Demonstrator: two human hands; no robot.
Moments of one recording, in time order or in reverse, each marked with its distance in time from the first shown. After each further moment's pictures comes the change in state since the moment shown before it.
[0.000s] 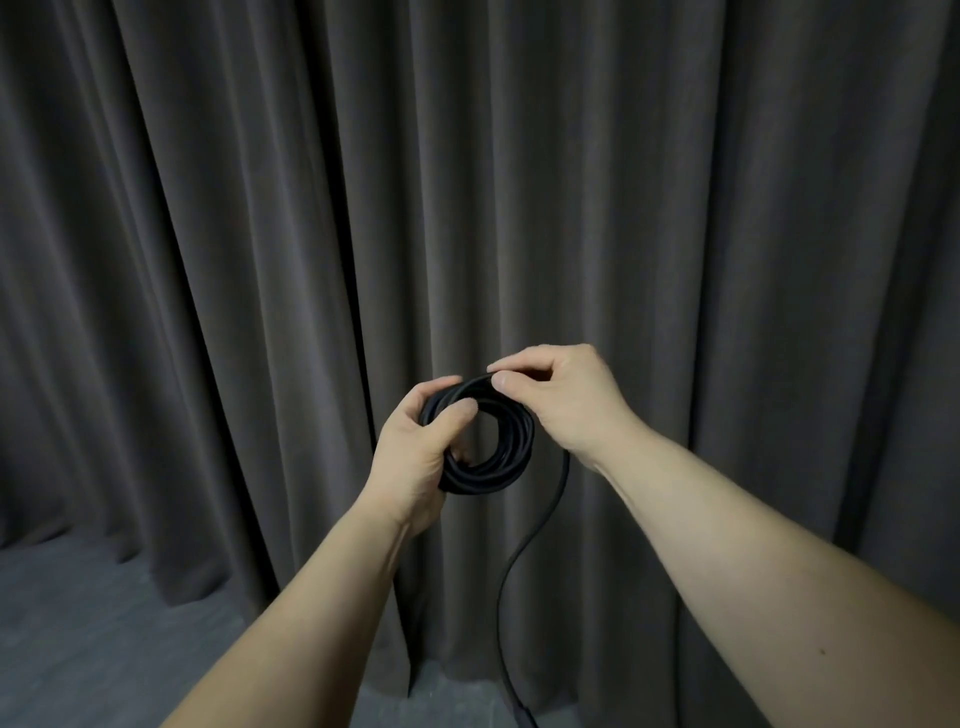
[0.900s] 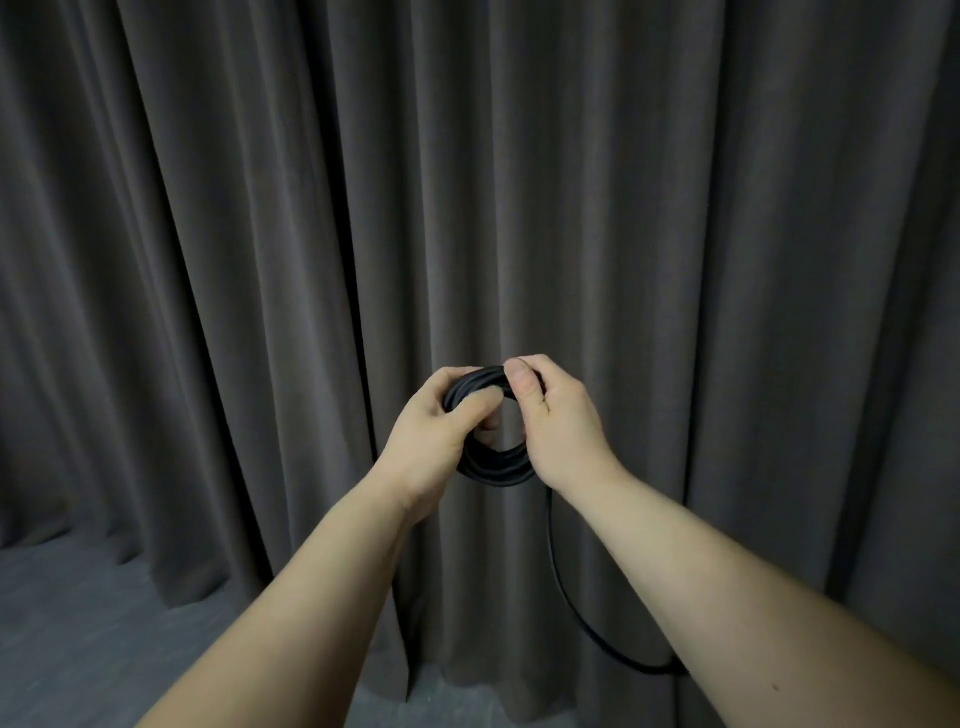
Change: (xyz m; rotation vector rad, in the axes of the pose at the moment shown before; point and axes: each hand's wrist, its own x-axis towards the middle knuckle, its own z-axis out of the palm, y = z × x) left_hand 0.002 0.014 0.017 0.191 -0.091 0.013; right_hand -0.008 0.025 0.013 -0.151 0.168 -0.039
